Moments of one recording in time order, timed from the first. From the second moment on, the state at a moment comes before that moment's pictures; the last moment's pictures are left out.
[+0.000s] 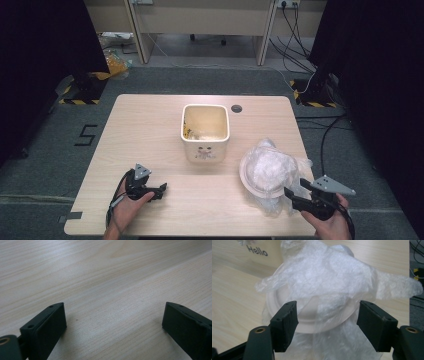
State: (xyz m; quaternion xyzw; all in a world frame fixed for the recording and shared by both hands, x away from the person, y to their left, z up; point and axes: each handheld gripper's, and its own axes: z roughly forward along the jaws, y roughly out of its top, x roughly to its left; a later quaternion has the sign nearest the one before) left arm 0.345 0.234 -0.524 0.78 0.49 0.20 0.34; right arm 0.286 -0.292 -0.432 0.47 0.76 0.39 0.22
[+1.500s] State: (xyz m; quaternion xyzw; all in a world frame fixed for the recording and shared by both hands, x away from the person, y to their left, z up) left arm 0.345 0.234 -0.524 0.78 0.49 0.20 0.34; right arm 0.378 -0.252 -0.448 0.45 0.78 0.36 0.22
